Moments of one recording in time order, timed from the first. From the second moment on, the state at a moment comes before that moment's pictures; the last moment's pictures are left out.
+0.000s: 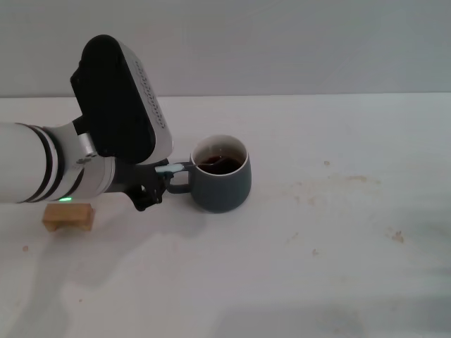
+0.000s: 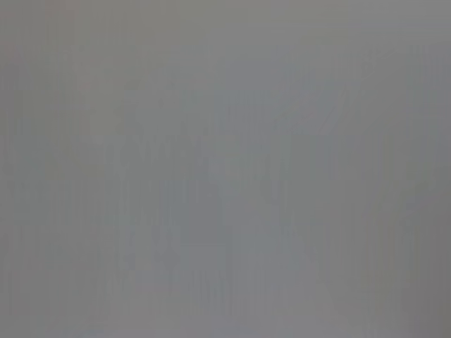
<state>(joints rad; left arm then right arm) -0.26 -2.06 -1.40 -1.77 2.71 -1.16 0.89 0.27 2.08 0.64 0.12 -1.95 -1.33 0.10</state>
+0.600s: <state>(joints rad) -0.33 -2.06 -1.39 -1.74 2.71 -1.14 0.89 0.26 2.08 0.64 0.12 -1.95 -1.33 0.10</state>
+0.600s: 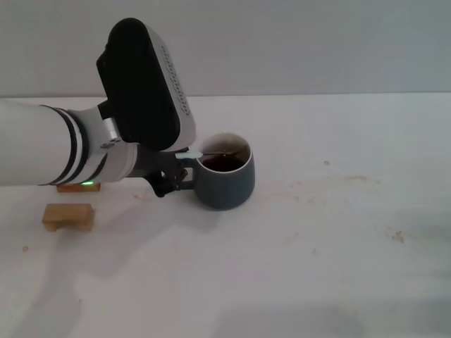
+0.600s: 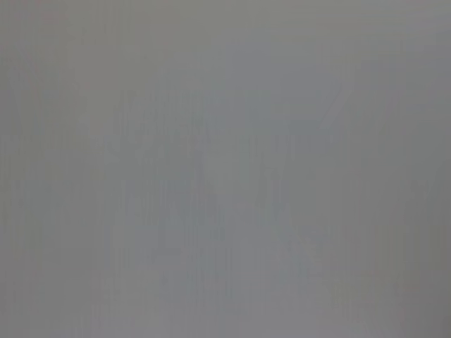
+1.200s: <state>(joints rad) -0.32 -2.06 -1.34 -1.81 2.77 -1.23 0.85 0.26 2.08 0.64 0.12 -1.95 -1.33 0.10</state>
